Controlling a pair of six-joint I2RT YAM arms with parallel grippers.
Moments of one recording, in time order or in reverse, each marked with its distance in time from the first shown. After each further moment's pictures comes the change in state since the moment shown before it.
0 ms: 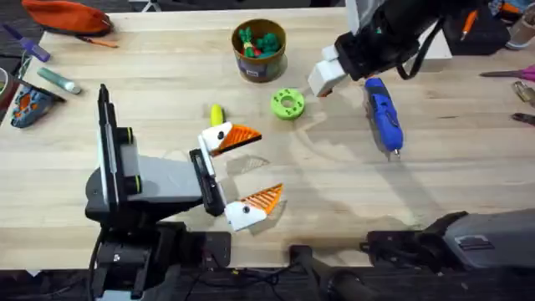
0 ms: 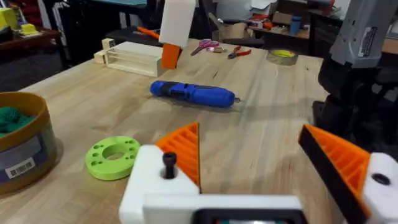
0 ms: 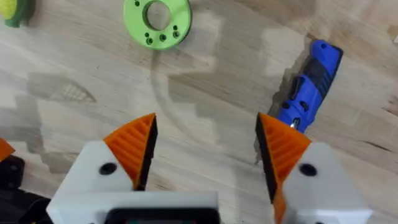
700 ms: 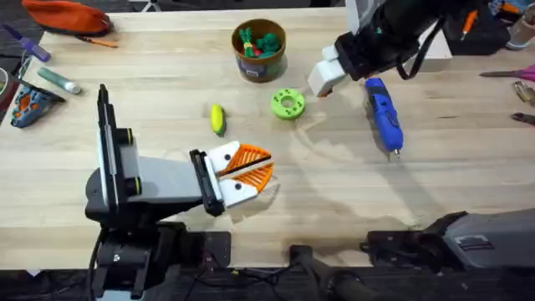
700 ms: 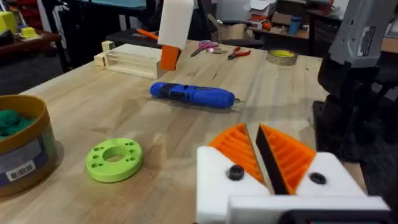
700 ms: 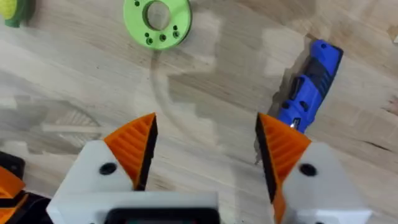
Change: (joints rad) left arm 0.000 0.000 0.000 0.000 0.004 0.007; right arm 0.000 0.000 0.000 0.000 0.000 0.000
